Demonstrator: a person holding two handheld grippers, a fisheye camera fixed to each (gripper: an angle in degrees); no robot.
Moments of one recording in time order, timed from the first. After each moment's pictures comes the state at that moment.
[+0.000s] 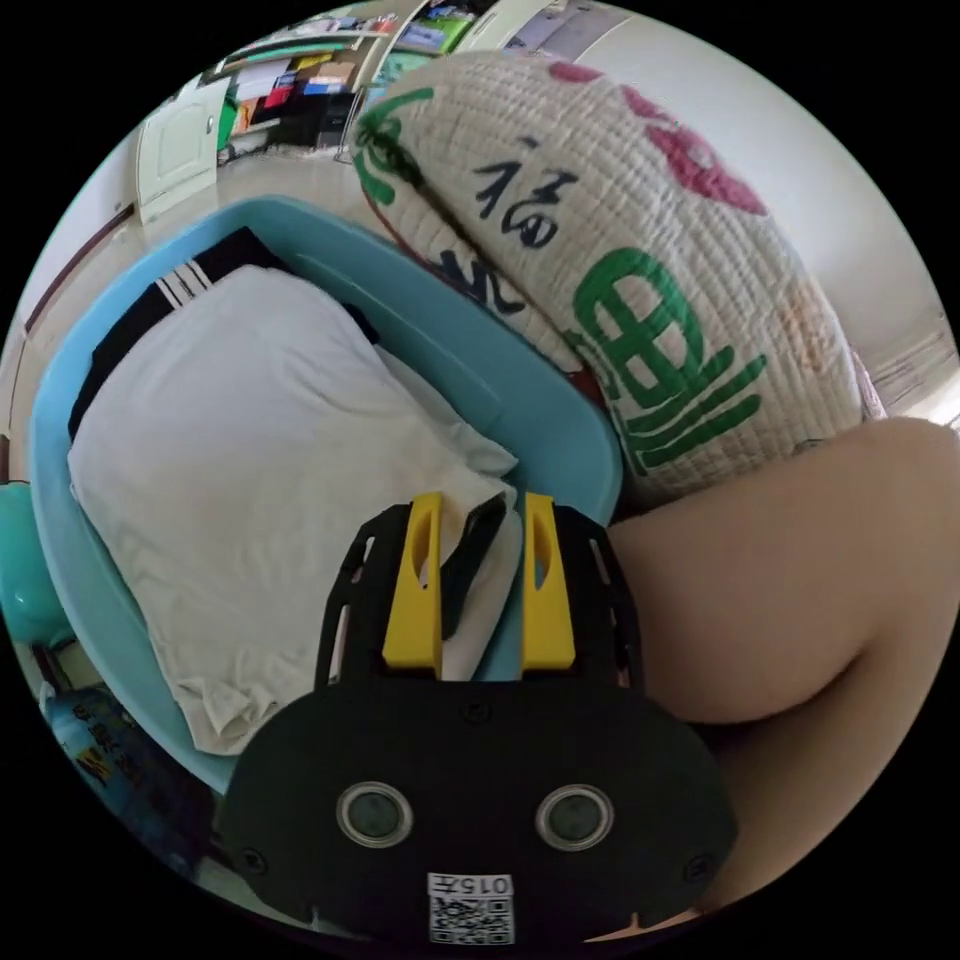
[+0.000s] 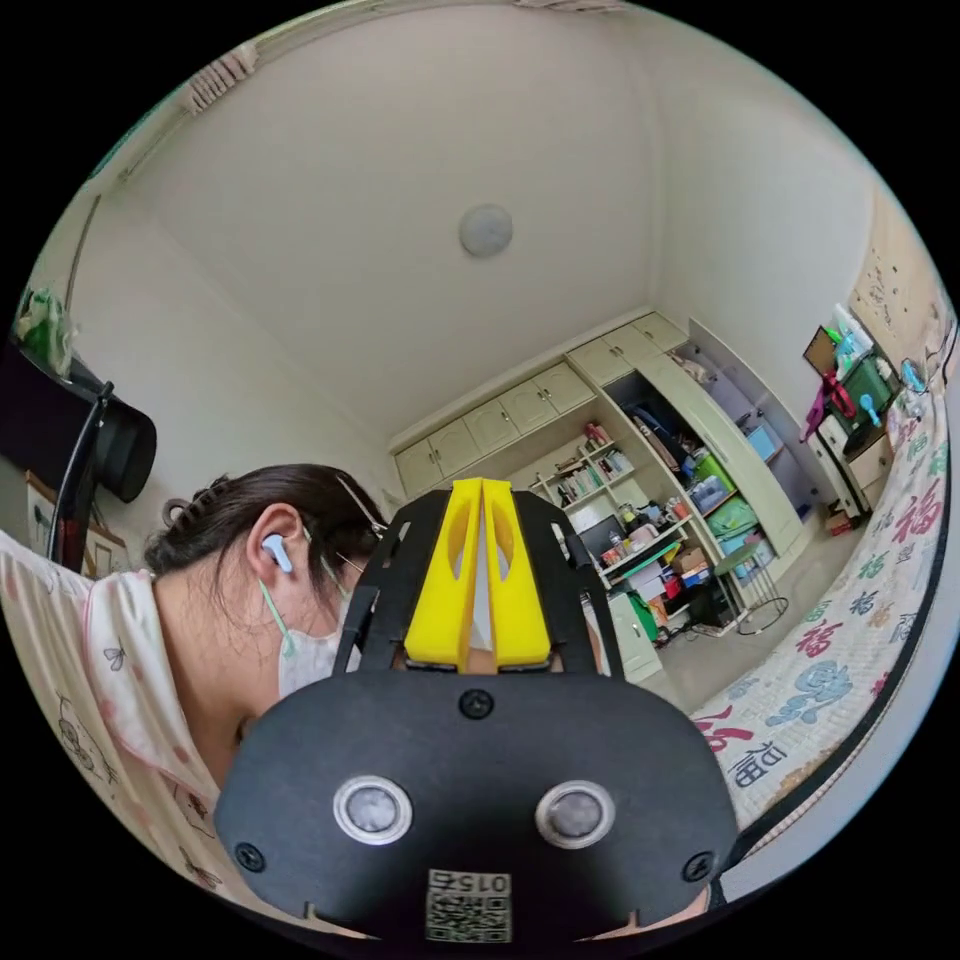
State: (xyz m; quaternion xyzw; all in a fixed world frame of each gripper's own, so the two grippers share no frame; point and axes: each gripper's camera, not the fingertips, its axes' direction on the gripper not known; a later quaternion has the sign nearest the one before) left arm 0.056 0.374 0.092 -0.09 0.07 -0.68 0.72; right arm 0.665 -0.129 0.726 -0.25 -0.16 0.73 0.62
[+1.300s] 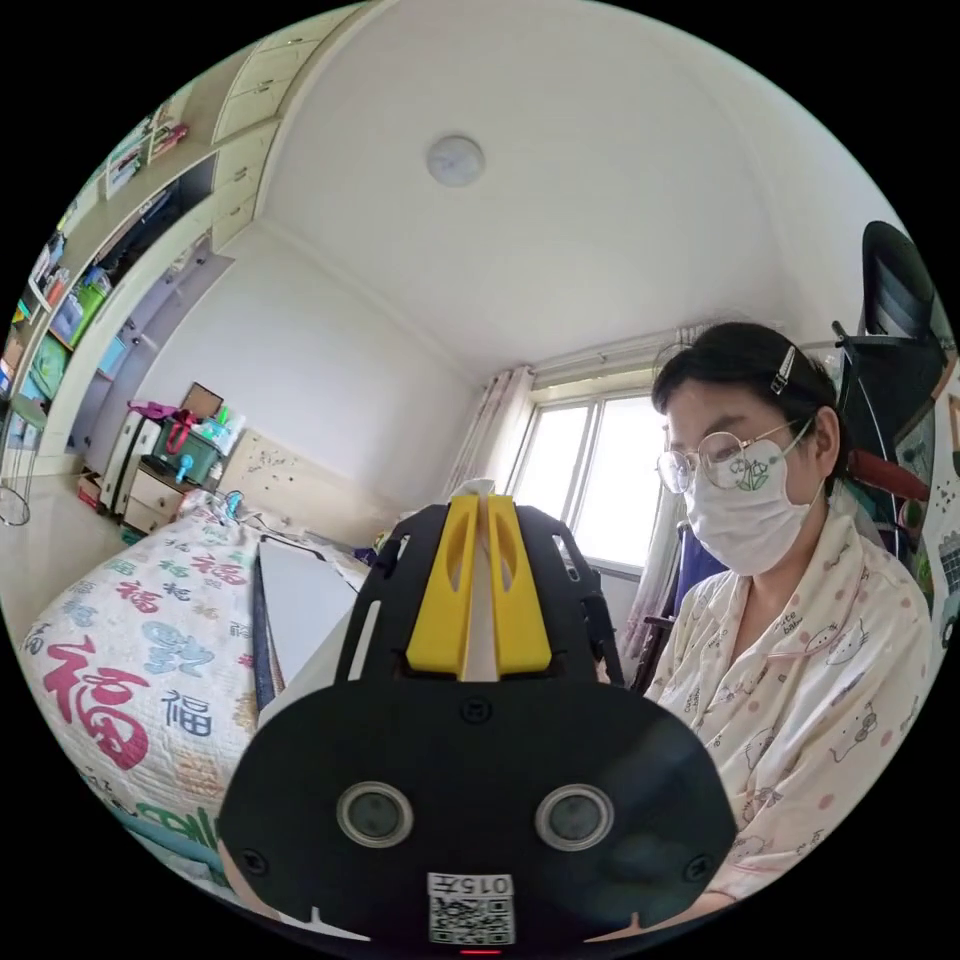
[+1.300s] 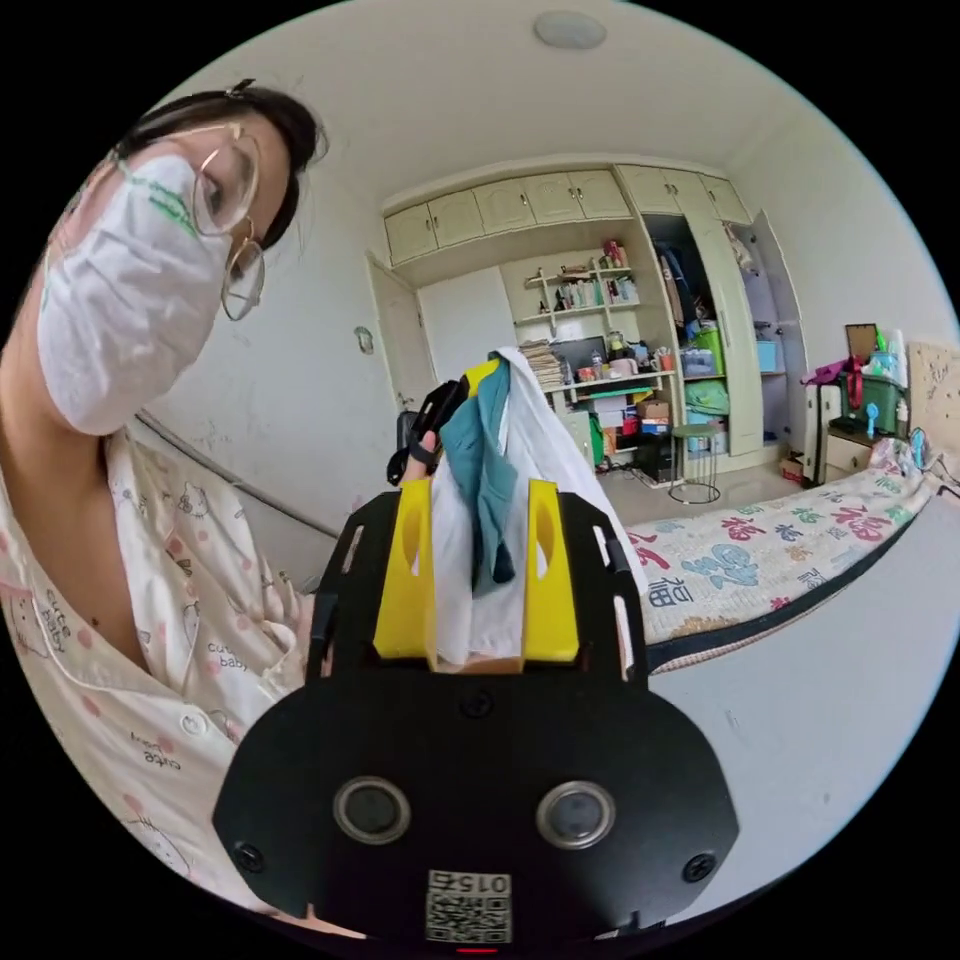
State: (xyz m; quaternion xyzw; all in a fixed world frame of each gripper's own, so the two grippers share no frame) left arm -0.004 0.059 -0.285 0.57 0.18 -0.30 0.75; right arm 0.593 -0.009 0.563 -0.48 -0.38 0.54 0.58
